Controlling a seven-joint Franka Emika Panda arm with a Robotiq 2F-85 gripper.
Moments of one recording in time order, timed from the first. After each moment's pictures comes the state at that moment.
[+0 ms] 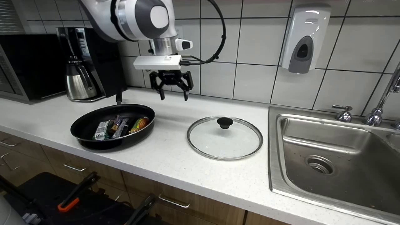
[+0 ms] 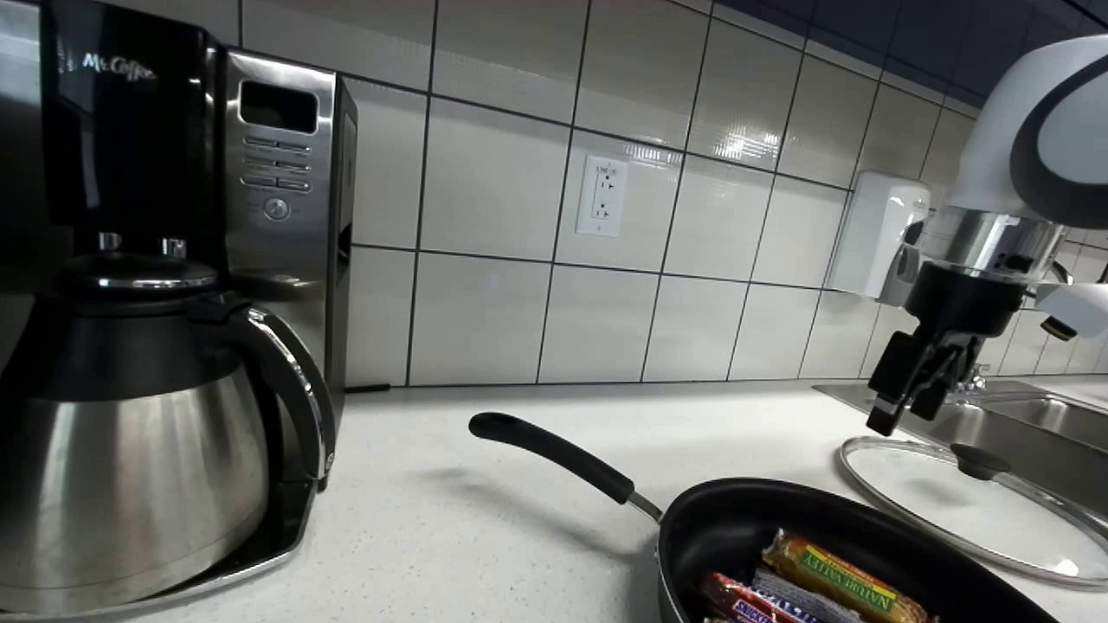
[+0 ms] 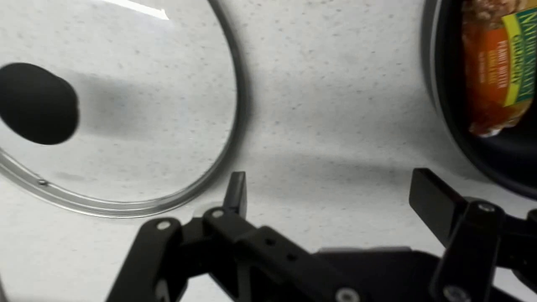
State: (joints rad) arm 0.01 0.03 -0.07 -2.46 -0.08 2.63 -0.21
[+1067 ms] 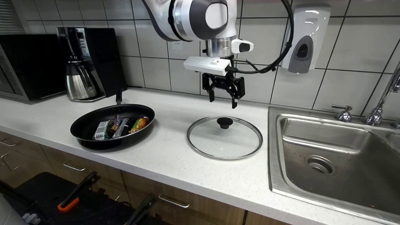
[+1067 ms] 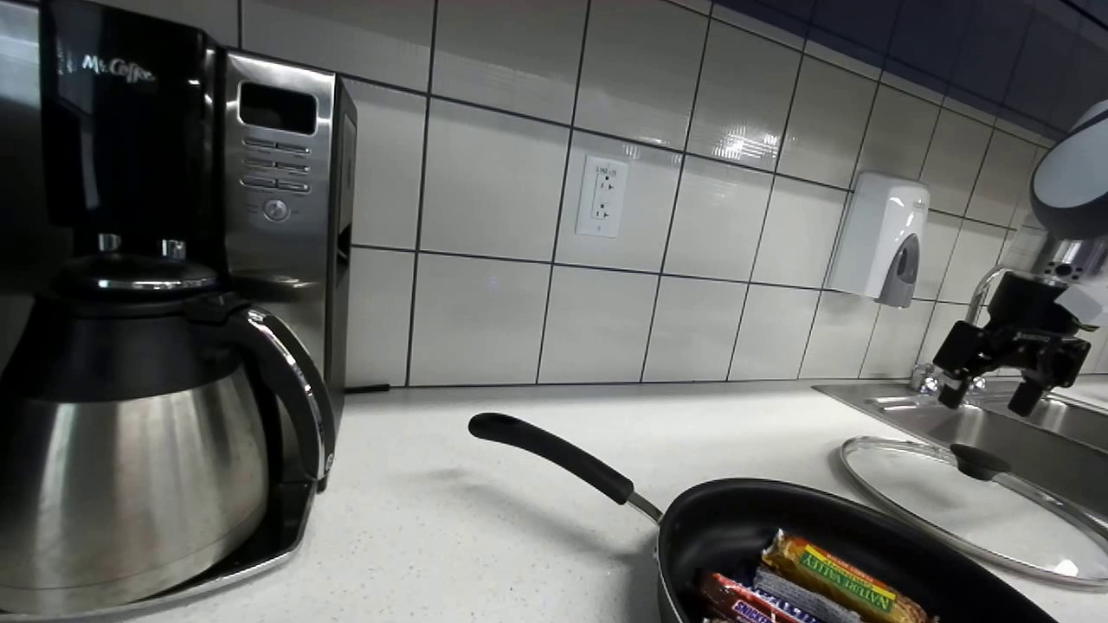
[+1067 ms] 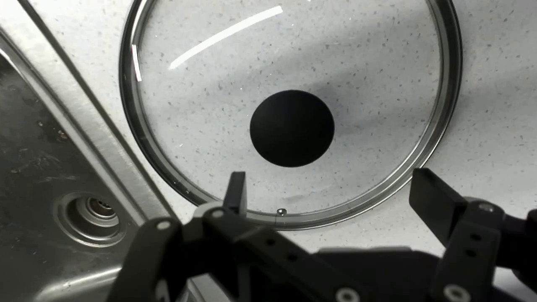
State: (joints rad) arm -0.18 0.16 -0.20 -2.28 0.02 2.60 -0.12
